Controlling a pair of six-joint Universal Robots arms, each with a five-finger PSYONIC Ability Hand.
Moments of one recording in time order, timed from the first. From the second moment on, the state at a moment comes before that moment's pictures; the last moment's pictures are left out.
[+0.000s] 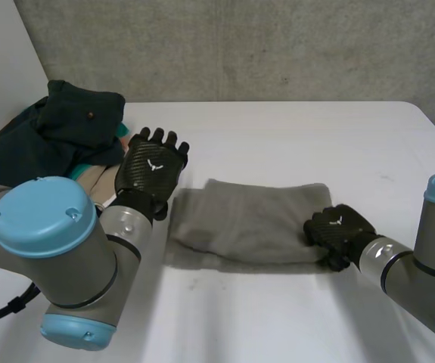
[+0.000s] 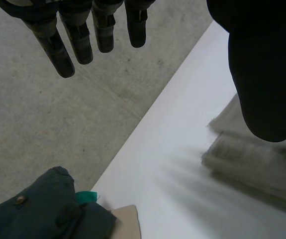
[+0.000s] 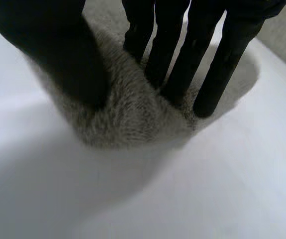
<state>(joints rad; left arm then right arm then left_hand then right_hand) 4.08 -1.94 -1.66 3.56 -1.73 3.73 1.84 -1.13 1.76 -0.07 1.27 2.54 0.19 0.20 0.21 0.20 0.05 0.97 1.05 1.03 1.03 0.86</state>
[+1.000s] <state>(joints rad) 4.03 -2.07 -1.32 3.38 -1.61 3.38 1.99 -1.23 1.50 -0.04 1.30 3.11 0.19 0.20 0.21 0.20 0.05 0.23 0.21 0.22 0.21 0.04</state>
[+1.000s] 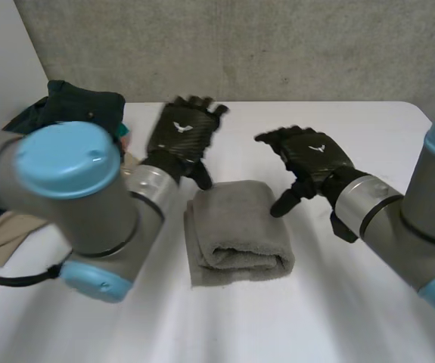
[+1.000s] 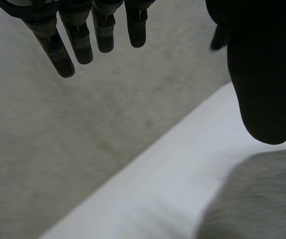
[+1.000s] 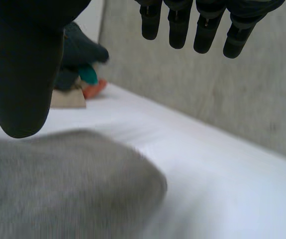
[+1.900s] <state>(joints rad) 3.95 -2.07 -1.28 3.16 -1.79 3.54 2.00 -1.15 1.51 -0.01 1.39 2.99 0.20 0.20 0.21 0.20 0.05 0.23 0.21 0.22 0.21 0.04</state>
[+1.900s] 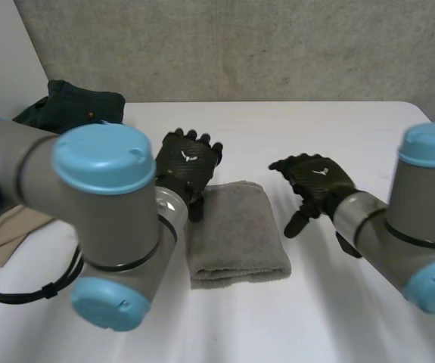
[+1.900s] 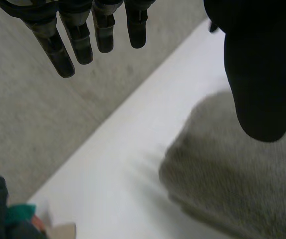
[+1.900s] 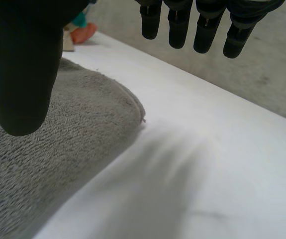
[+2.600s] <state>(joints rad) 3.97 -1.92 -1.47 3.24 -1.64 3.46 2.01 -0.97 1.65 -0.18 1.27 3.22 0.20 0.20 0.21 0.20 0.05 0.53 0.61 0.61 0.65 0.46</state>
